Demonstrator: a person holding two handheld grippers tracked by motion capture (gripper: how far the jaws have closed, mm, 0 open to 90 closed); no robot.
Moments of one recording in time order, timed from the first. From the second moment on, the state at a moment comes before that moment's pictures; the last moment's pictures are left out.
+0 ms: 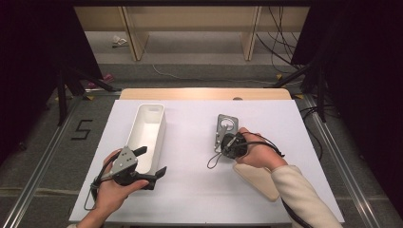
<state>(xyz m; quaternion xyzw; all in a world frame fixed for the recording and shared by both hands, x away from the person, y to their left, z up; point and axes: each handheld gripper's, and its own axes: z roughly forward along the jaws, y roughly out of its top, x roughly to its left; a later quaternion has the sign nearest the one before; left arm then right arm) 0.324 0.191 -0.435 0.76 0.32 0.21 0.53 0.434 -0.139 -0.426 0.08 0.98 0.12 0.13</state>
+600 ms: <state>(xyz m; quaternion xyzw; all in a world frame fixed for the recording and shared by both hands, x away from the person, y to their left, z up) 0.354 0.166 -0.419 0.76 0.34 0.20 0.51 0.403 -0.147 -0.418 0.07 0.97 0.22 0.10</state>
